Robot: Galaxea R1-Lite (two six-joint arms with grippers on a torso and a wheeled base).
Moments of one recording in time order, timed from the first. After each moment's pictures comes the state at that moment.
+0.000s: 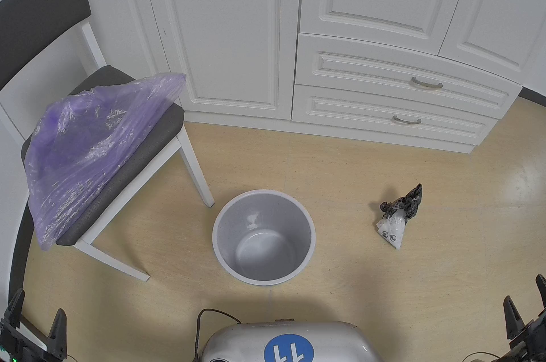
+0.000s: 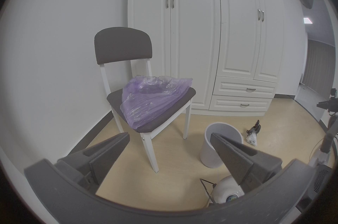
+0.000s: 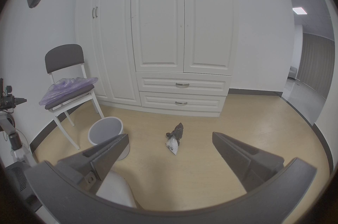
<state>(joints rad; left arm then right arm) 0.00 0.02 -0.02 0.00 0.02 -0.01 0.00 0.02 -0.02 0.00 0.00 -0.01</state>
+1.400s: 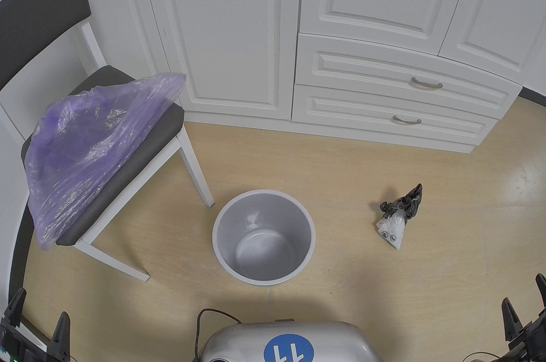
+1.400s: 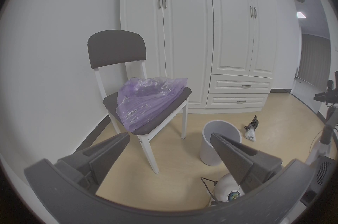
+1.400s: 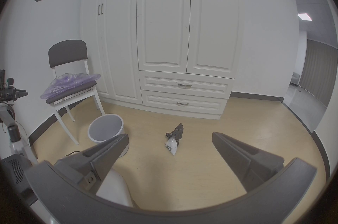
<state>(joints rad) 0.00 0.02 -0.02 -0.01 -0.02 0.04 0.00 0.02 -0.02 0.00 0.02 -0.06</state>
